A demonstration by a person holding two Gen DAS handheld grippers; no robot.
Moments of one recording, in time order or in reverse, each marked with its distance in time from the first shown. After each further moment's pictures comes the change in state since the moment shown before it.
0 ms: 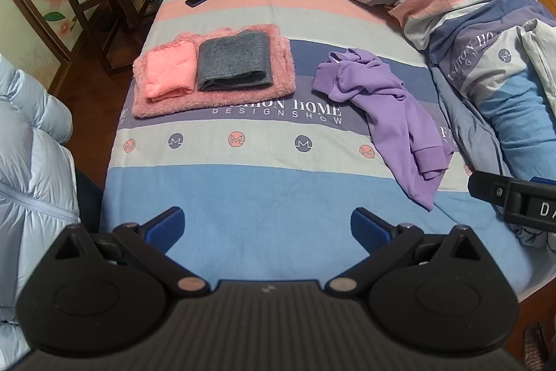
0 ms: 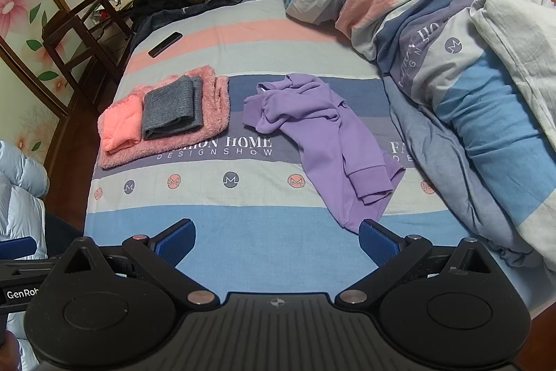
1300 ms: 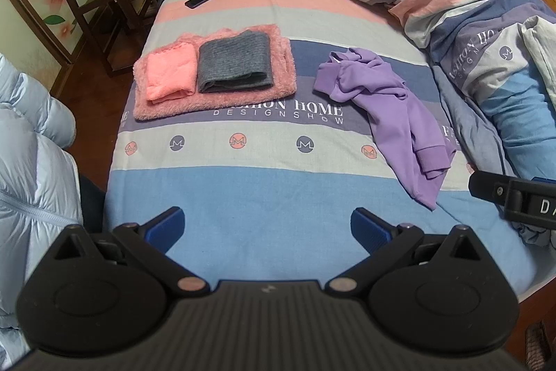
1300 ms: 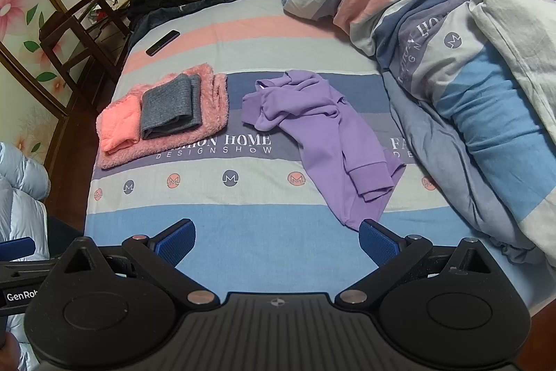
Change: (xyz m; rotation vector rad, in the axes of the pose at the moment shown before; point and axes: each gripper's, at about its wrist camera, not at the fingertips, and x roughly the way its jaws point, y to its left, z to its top) left arm 0.003 0.001 0.002 0.011 0.000 0.009; right arm 0.004 -0.001 0.002 0.015 0.014 0.002
